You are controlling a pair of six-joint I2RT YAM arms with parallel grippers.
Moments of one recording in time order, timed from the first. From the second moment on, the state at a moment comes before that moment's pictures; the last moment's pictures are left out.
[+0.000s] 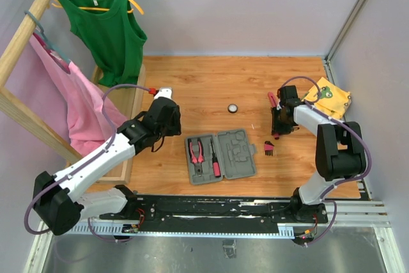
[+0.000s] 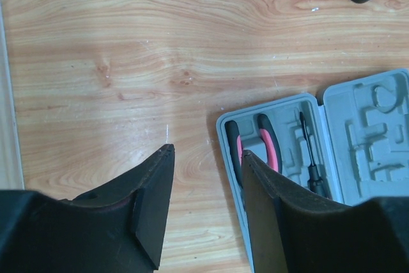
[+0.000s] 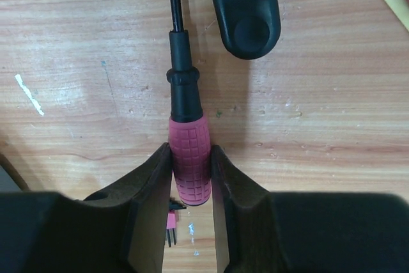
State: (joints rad) left arm -0.67 1.15 0.91 -0.52 -0.36 -0.52; right arm 0.11 1.65 0.96 -0.50 0.02 0.17
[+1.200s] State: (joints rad) left arm -0.66 0.89 0.90 -0.55 -0.31 -0.49; right arm 0.56 0.95 0.73 -0.27 0.03 0.44
